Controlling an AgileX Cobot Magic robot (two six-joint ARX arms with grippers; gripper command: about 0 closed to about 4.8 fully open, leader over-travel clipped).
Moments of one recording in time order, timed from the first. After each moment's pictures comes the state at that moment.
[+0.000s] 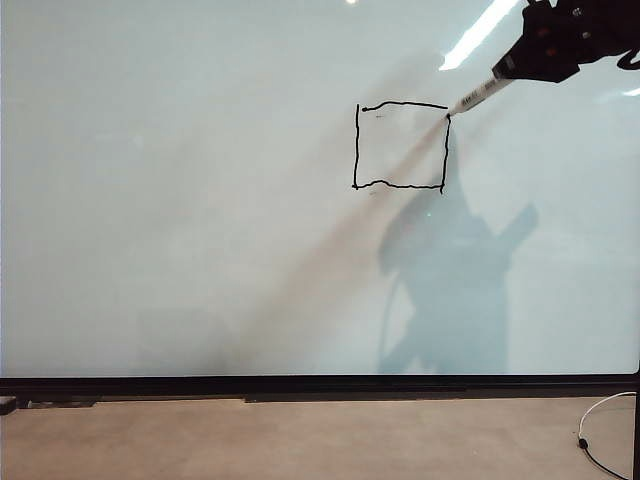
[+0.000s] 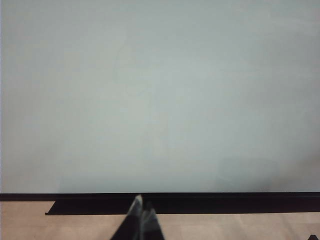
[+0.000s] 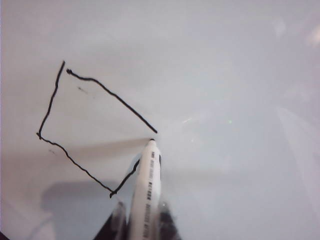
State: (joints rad) left arm 0.00 0.00 0.00 -0.03 0.00 -0.01; right arm 0.29 1.10 0.62 0.47 -0.11 -0.51
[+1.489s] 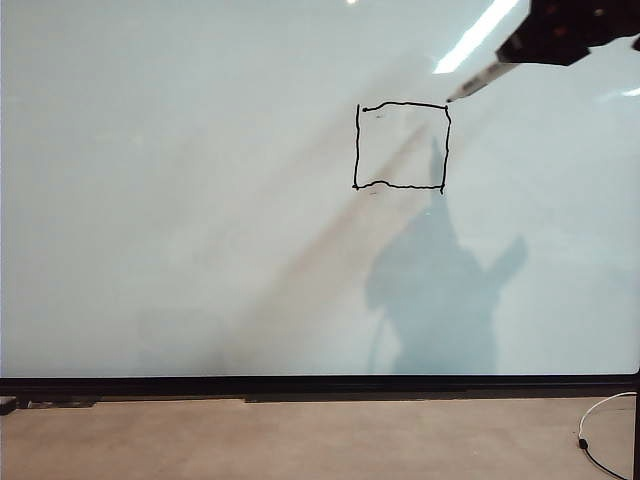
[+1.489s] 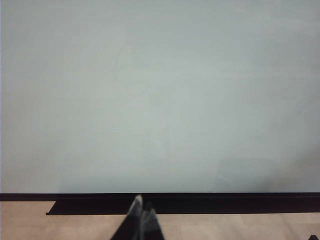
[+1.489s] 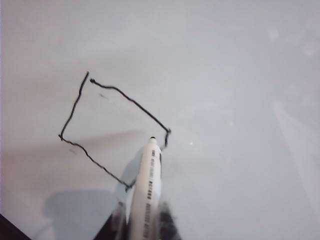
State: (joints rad) left arm 0.00 0.00 0.00 -0.03 0.00 -0.01; right arm 0.35 0.98 0.55 0.43 -0.05 -0.49
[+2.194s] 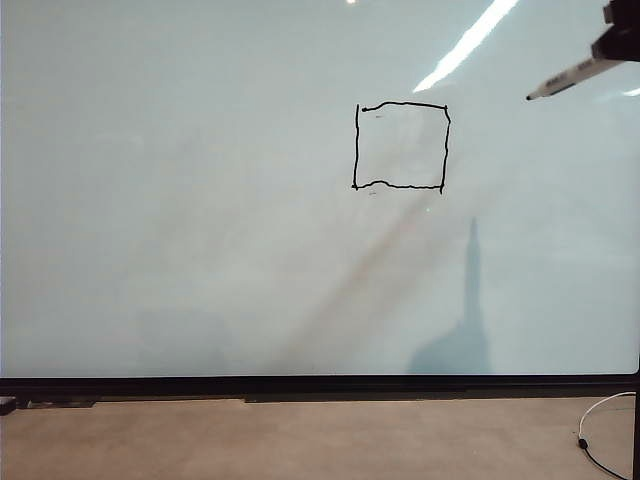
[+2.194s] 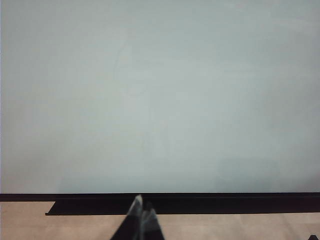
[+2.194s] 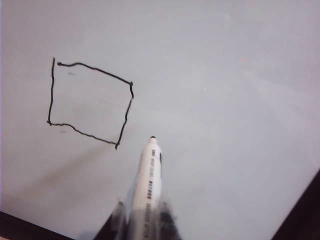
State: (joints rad) left arm 0.00 0.00 0.00 -0.03 0.00 -0.01; right arm 0.34 0.61 0.27 0.42 0.08 -0.24
